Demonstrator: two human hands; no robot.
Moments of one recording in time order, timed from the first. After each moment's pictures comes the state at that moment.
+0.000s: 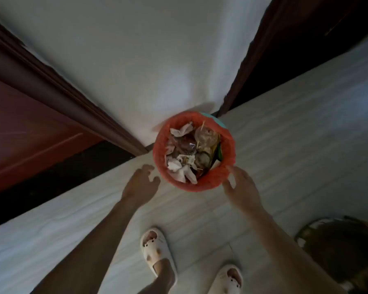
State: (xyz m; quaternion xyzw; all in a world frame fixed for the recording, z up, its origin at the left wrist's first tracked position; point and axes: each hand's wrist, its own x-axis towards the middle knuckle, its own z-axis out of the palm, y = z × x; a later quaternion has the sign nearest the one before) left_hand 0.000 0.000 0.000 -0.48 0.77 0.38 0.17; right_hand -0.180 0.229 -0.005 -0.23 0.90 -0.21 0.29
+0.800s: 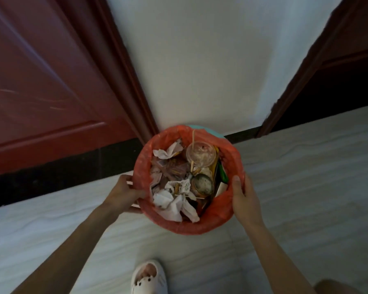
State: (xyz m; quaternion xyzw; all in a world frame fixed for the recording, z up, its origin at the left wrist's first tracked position) left_hand 0.087 -0.030 -0.118 -0.62 0.52 0.58 -0.01; right_hand -0.140 0.163 -0.156 -0.15 0.82 -0.46 0.30
